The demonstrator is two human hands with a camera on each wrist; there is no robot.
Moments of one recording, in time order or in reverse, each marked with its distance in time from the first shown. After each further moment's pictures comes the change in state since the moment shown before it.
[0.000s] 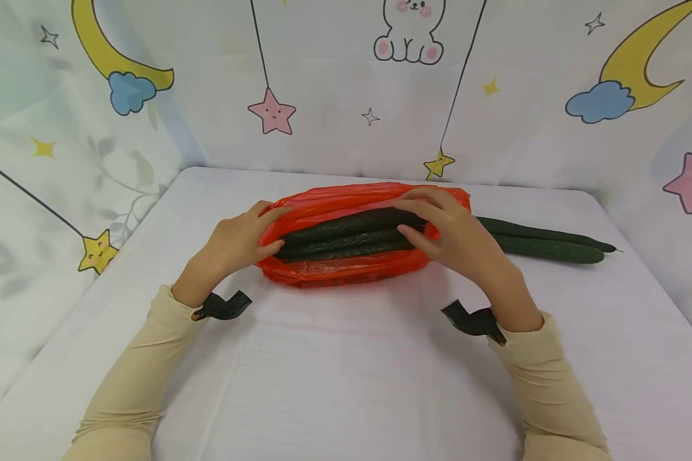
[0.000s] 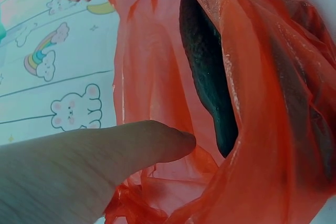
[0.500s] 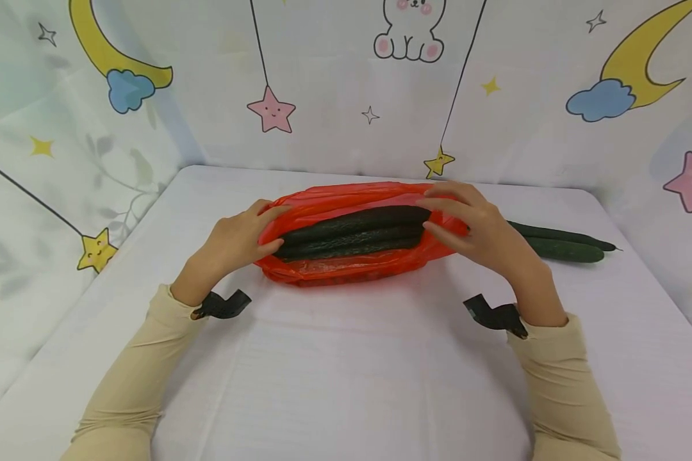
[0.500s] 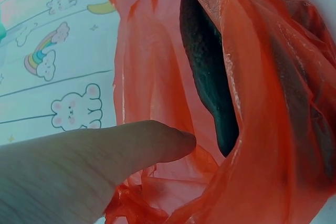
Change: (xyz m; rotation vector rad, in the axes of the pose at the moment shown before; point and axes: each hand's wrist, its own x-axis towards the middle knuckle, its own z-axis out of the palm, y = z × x) left_hand 0.000 -0.001 0.001 -0.010 -0.003 0.002; right_hand -0.015 0.034 -0.015 0.040 0.062 -0.107
